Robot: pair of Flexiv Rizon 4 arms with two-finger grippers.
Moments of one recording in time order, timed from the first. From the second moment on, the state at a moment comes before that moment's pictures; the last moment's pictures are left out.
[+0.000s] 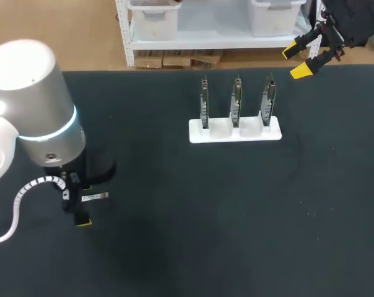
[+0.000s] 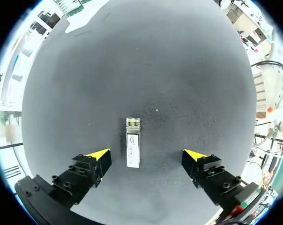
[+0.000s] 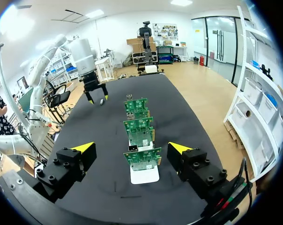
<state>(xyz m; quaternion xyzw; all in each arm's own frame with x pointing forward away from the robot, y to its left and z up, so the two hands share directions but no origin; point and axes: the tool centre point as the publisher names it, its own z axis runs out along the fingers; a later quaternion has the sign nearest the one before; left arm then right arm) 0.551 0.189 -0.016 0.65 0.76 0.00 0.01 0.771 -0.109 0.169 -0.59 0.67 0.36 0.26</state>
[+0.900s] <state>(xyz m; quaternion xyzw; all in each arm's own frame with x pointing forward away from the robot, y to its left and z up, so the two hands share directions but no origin) 0.555 0.192 -0.021 0.63 0.77 -0.02 0.00 0.771 -0.109 0.169 -0.59 0.67 0.36 0.26</state>
